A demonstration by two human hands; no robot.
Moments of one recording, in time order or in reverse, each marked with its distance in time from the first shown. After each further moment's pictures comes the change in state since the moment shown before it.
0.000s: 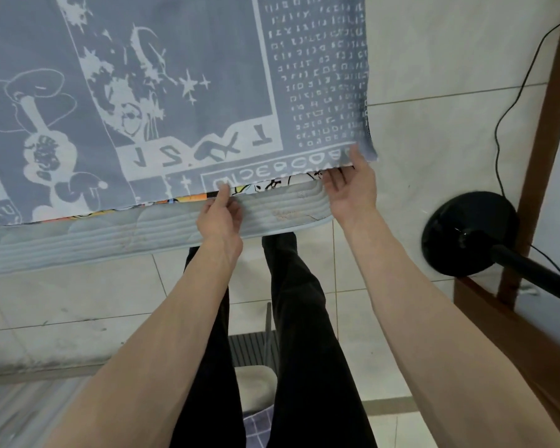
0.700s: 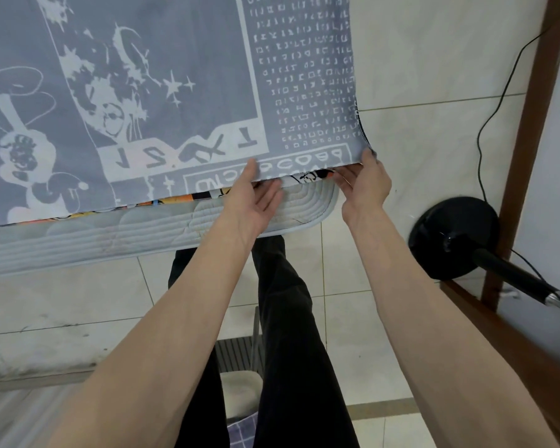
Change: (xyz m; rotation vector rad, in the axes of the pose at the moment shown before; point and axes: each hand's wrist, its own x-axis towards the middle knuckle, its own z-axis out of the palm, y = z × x) left_hand -0.041 0.001 0.067 -0.007 -0.302 -0.267; right_hand 0.001 -0.034 -0.012 -0.185 0.138 -0.222
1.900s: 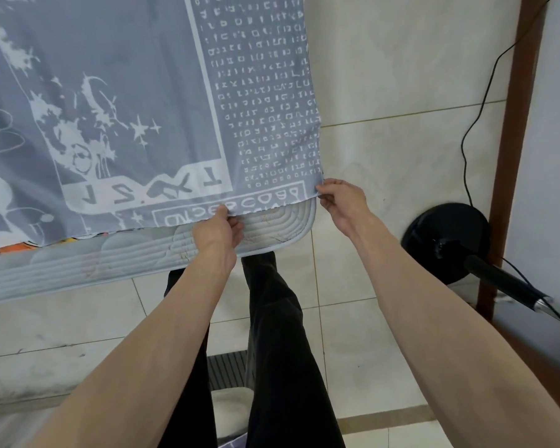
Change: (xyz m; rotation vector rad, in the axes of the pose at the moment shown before) left_hand 0.030 -0.019 -0.018 0.239 0.364 0.220; right_hand 0.058 -0.008 -0.027 -0.332 -0.235 0.207
